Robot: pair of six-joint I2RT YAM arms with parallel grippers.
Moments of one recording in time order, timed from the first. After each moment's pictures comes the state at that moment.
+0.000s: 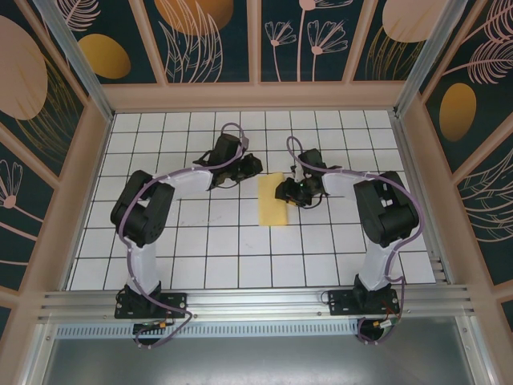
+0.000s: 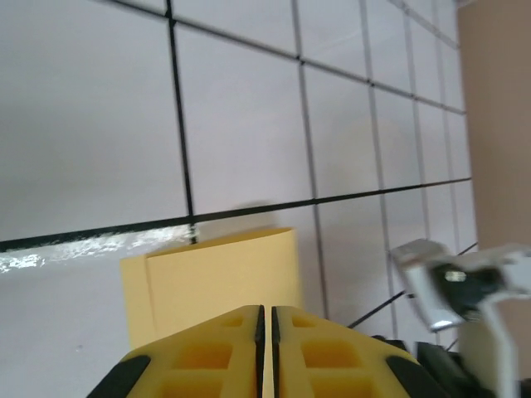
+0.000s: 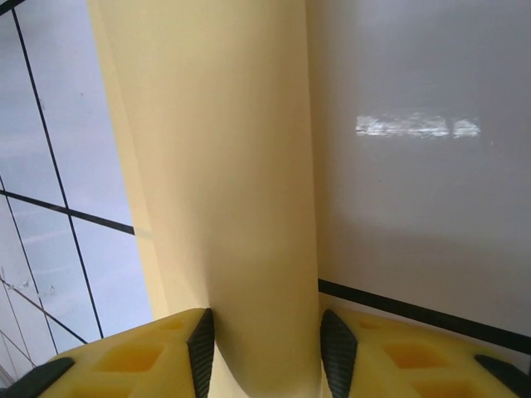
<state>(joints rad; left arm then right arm) -0.53 1.95 1.23 0.05 0.36 -0.81 0.42 1.86 1.03 -0.31 -0.48 0.57</state>
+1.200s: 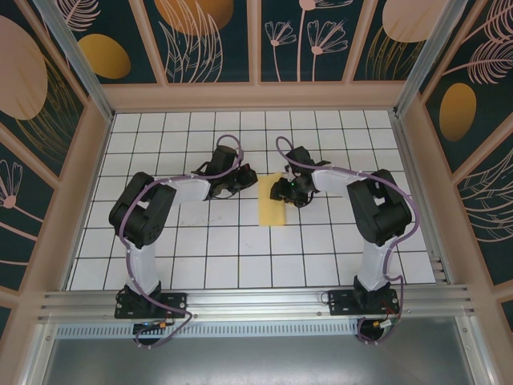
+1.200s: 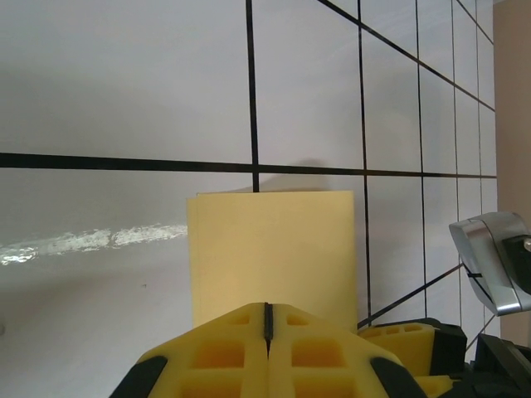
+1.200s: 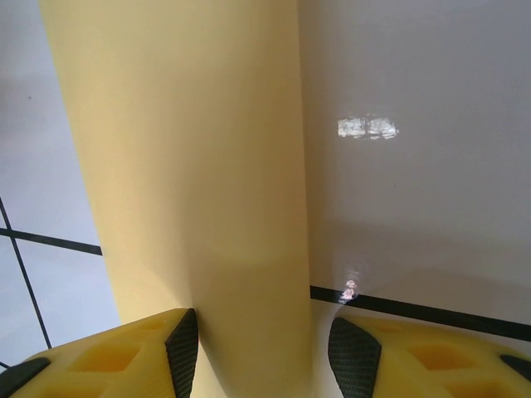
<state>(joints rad) -0.53 1.95 1.09 0.15 0.36 -0.86 0.50 1.91 1.12 -0.44 -0.31 0.59</state>
